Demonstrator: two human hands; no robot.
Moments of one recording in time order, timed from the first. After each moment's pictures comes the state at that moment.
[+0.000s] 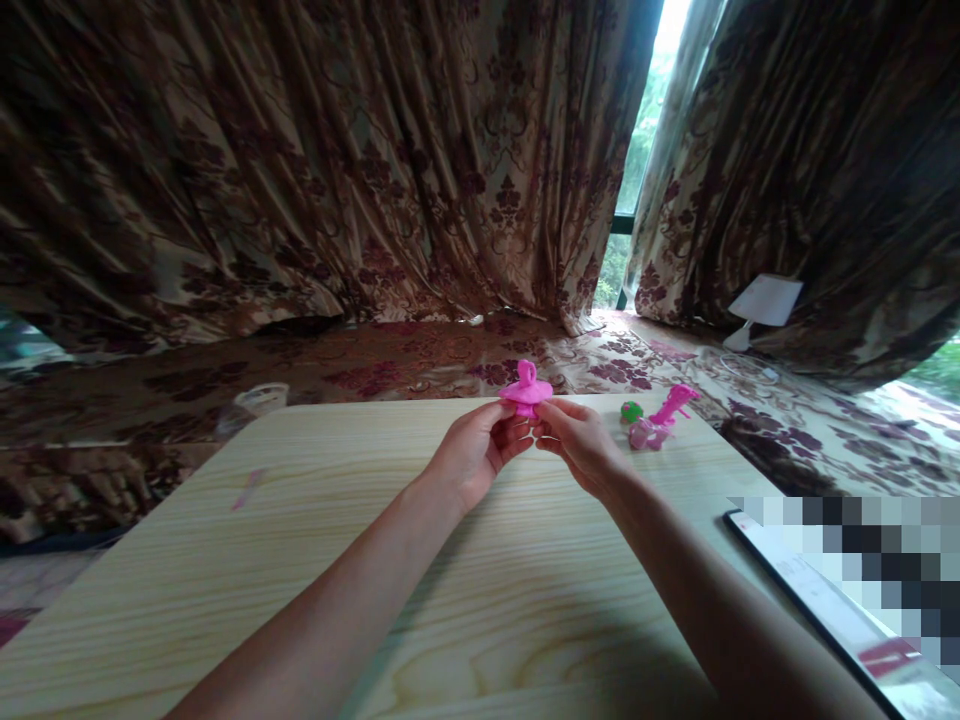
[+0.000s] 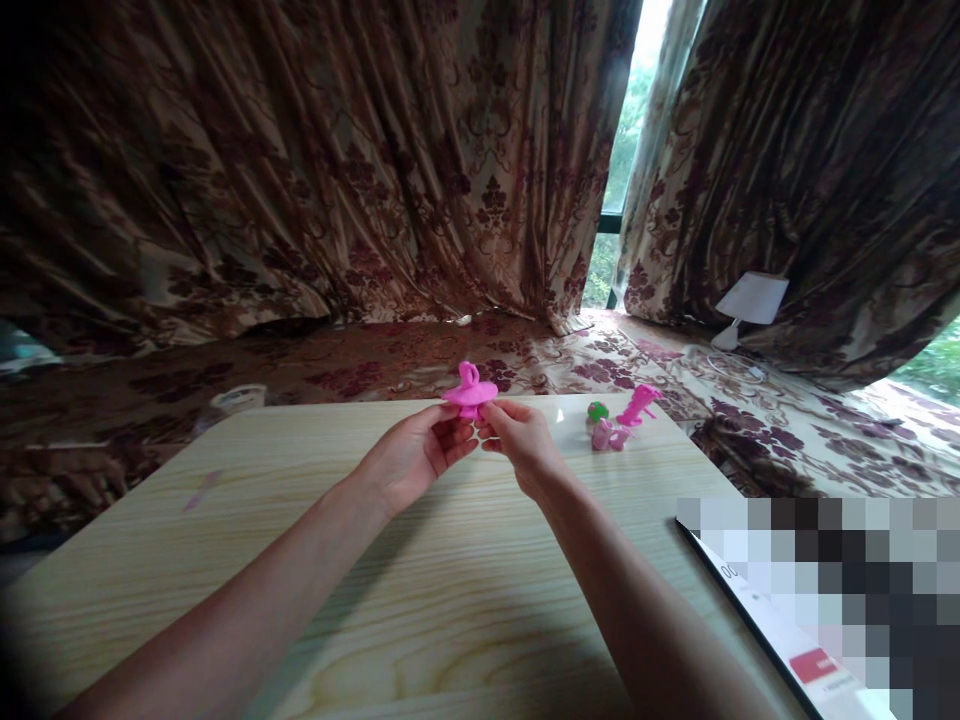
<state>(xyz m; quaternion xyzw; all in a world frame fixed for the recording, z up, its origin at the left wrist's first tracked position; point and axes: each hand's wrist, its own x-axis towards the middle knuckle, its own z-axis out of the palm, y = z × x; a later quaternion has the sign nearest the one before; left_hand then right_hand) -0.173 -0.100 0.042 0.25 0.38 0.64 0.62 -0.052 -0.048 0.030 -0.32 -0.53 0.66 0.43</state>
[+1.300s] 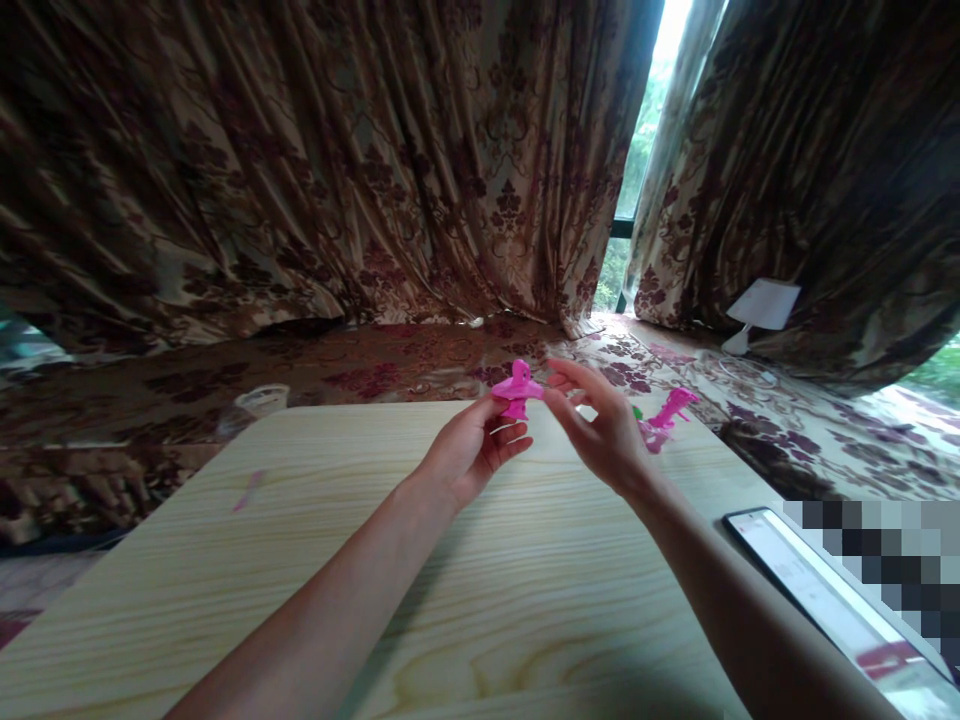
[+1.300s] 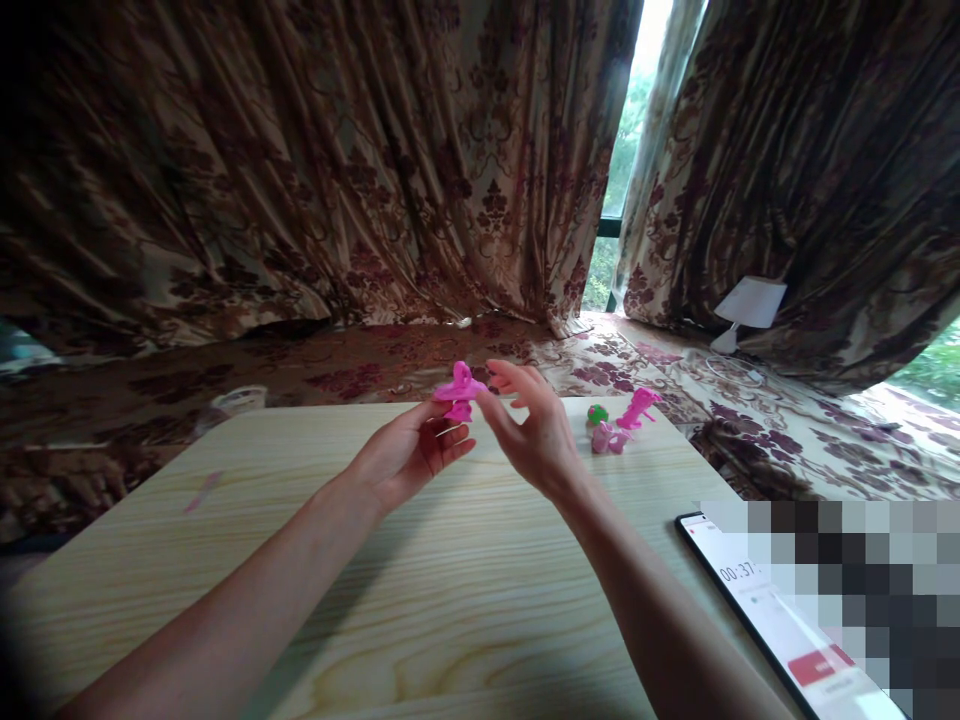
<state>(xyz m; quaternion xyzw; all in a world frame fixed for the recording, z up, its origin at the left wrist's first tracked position) -0.180 -0.105 0.053 0.24 0.38 0.65 0.61 -0.029 -0.056 0.063 -0.28 -0.76 0.25 0.52</state>
